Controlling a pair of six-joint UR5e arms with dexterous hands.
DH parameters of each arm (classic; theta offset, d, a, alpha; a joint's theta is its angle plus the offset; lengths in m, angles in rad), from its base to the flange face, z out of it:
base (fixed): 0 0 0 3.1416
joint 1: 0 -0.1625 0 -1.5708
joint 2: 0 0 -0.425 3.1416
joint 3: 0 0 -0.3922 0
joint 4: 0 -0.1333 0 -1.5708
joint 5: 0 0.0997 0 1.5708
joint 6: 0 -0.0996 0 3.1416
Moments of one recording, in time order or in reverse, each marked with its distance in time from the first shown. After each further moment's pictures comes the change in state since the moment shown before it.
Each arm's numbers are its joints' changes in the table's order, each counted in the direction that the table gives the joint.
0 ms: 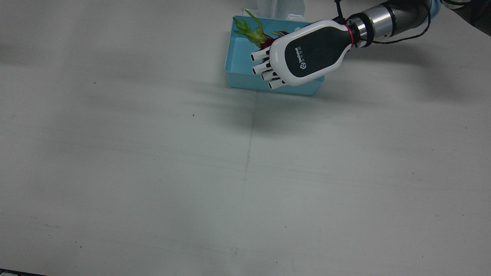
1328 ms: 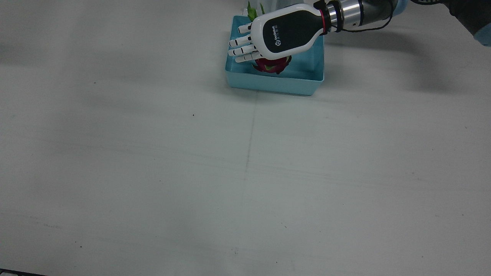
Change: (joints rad) left arm -0.170 0.007 -0.002 0.033 0.004 0.000; right arm 0.000 0.000 0.001 0.000 0.000 0.000
